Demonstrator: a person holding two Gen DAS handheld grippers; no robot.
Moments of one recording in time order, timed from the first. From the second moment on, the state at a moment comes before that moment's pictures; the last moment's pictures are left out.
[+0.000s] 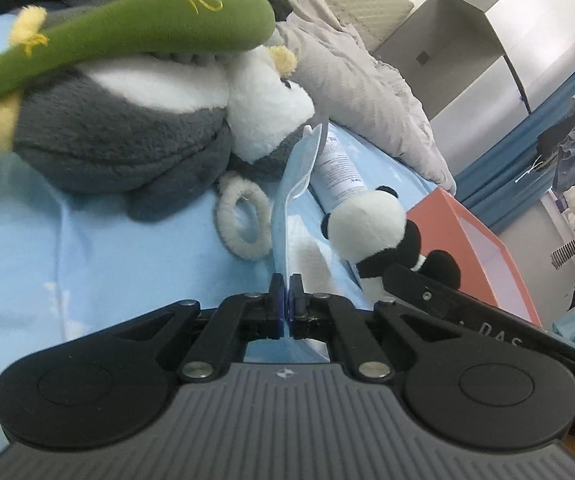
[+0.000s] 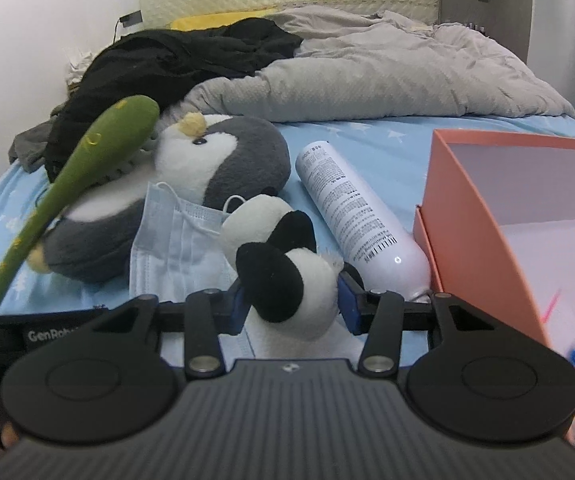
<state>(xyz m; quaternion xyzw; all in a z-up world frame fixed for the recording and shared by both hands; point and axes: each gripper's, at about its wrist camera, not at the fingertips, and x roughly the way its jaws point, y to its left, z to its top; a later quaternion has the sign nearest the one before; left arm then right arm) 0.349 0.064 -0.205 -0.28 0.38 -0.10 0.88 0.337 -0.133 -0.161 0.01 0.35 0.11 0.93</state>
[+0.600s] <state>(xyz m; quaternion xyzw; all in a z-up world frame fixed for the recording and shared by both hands) 0.242 0.052 -0.153 -0.24 0.38 -0.09 0.89 0.233 -0.154 -0.135 0.03 0.36 0.10 0.93</state>
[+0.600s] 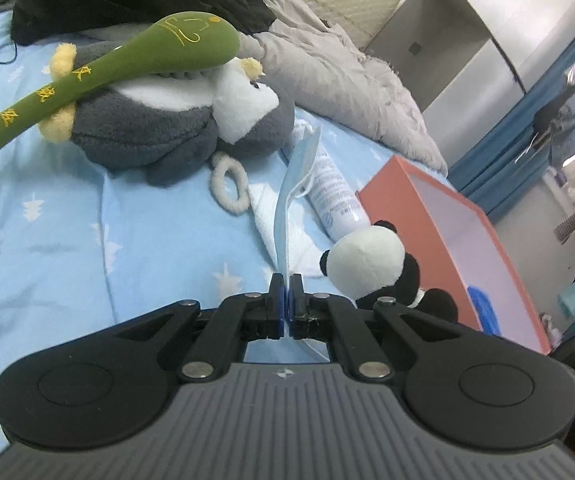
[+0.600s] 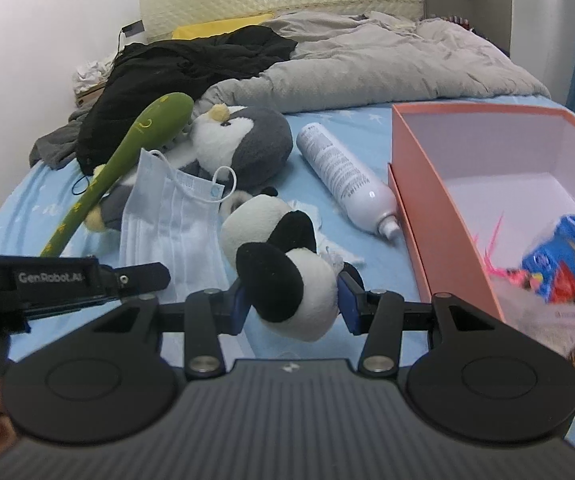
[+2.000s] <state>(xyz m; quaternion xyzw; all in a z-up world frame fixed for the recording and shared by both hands) 0.315 0.014 -0.064 -0.14 0.45 -0.10 0.88 0.281 -0.168 -0.074 0.06 0.43 0.11 0.89</state>
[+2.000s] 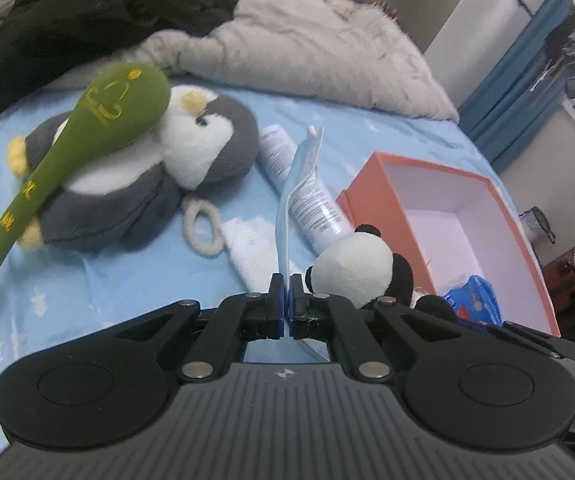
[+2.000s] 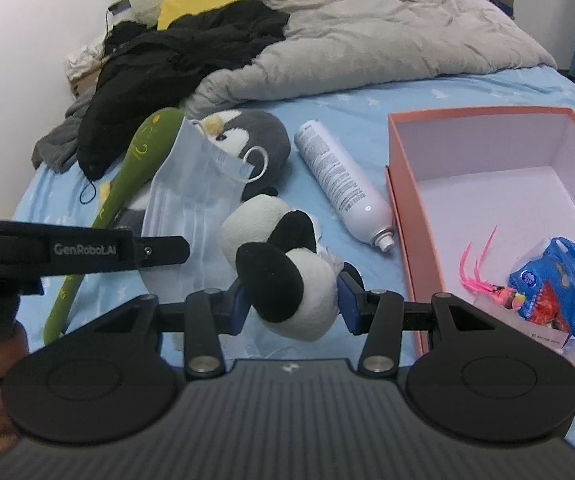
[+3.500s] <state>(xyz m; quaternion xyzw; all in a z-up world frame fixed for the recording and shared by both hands) 0.217 -0.169 0.023 -0.06 0.39 -0.29 0.88 0.125 -0.327 -0.005 0.14 0.31 -0.03 0.94</state>
